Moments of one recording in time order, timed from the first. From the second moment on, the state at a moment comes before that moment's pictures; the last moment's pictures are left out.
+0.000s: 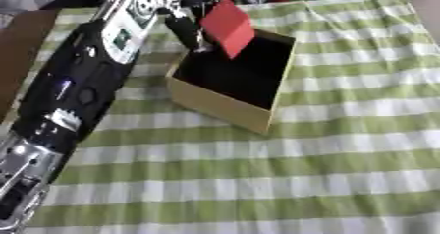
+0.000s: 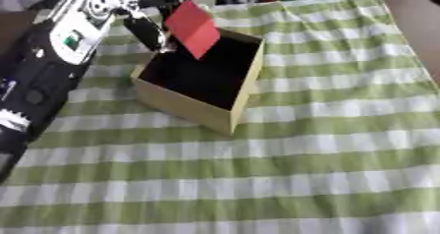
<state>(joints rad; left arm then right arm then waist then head) -1.20 0.32 -0.25 -1.01 -0.69 -0.02 -0.67 -0.45 -0.42 -0.02 -1.98 -0.12 0.05 -0.21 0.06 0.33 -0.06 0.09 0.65</state>
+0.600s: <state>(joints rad) -1.20 0.33 -0.23 -1.02 -0.68 -0.20 -0.82 -0.45 -0.42 -0.02 -1.98 -0.12 0.05 -0.21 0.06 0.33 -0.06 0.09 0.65</state>
